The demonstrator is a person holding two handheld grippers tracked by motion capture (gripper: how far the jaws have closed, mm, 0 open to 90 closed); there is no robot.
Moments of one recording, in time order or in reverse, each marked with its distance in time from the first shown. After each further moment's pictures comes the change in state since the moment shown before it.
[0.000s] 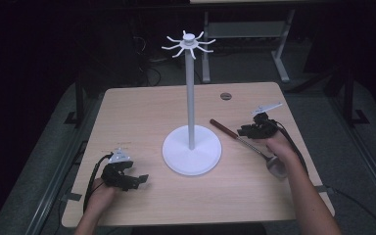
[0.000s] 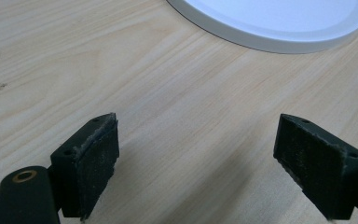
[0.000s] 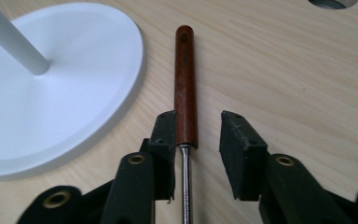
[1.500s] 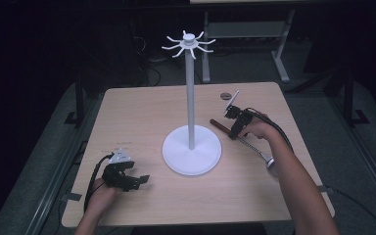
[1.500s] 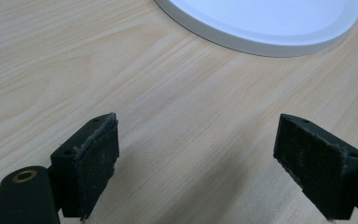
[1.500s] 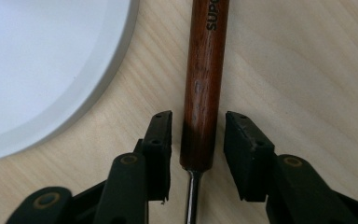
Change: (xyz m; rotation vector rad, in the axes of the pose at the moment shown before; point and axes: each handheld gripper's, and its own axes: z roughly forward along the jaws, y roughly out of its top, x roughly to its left) left arm -0.003 0.001 0.000 -0.014 -0.016 -0.003; right arm 0.018 0.064 0.065 0.599 -0.066 -0.137
